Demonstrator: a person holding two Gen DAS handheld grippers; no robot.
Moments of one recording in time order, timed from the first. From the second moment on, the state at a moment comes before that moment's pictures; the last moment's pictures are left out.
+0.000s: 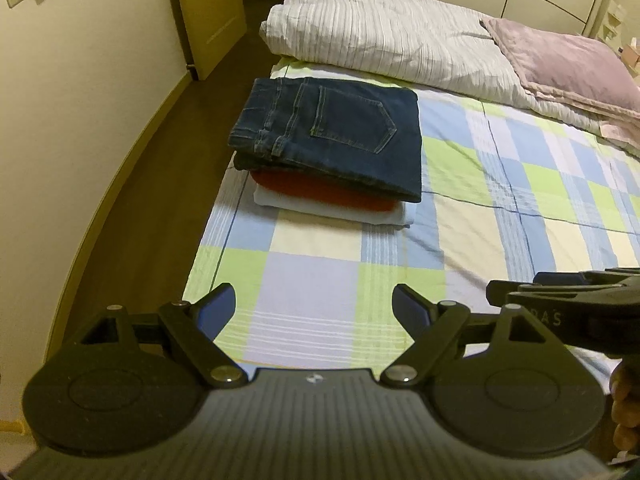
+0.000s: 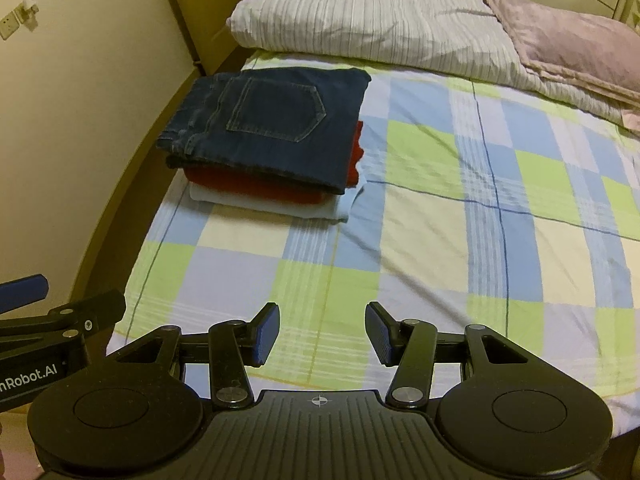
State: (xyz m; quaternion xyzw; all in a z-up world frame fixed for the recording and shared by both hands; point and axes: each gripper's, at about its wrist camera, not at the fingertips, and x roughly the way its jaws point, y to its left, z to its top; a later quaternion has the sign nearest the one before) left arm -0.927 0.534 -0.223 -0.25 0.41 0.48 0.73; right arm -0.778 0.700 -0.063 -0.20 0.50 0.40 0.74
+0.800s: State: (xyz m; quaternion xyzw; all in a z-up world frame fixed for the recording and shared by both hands) left arm -0.942 0.583 -0.248 -0.26 0.42 0.48 0.73; right arm -0.776 0.756 -0.087 -0.21 0.51 0.39 0.74
